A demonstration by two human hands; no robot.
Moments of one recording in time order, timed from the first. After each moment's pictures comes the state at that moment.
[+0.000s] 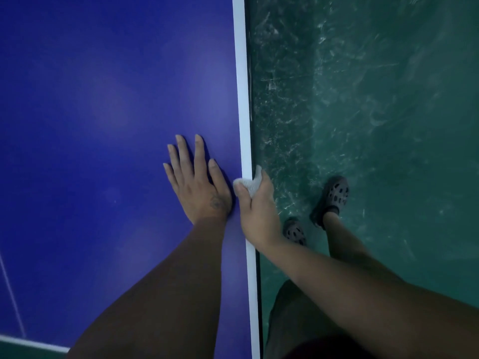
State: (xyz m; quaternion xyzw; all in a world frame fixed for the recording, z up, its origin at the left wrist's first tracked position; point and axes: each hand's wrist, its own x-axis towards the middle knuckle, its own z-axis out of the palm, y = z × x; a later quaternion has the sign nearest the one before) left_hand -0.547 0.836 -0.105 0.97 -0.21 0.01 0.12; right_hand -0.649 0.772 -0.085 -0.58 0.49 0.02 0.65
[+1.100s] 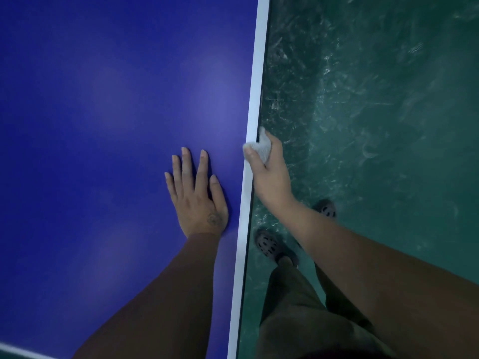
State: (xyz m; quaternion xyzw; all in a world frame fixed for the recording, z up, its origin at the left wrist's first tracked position) left_hand -0.545 0.835 -0.106 0.97 -0.21 0.00 0.13; right_hand -0.585 0.673 -0.090 -0.58 0.44 -0.01 0.69
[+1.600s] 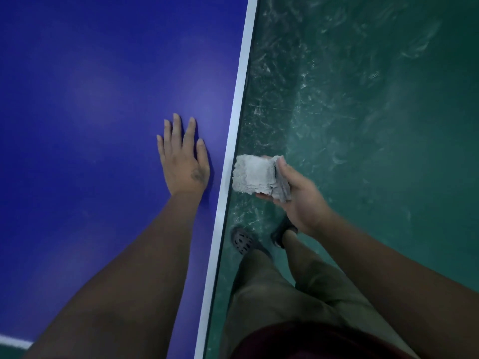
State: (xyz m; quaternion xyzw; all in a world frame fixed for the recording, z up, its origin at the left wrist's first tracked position) left_hand -0.549 0.838 -0.100 0.96 -0.20 -0.02 0.18; right_hand -0.727 0.662 -0.029 -0.41 0.39 0.09 0.82
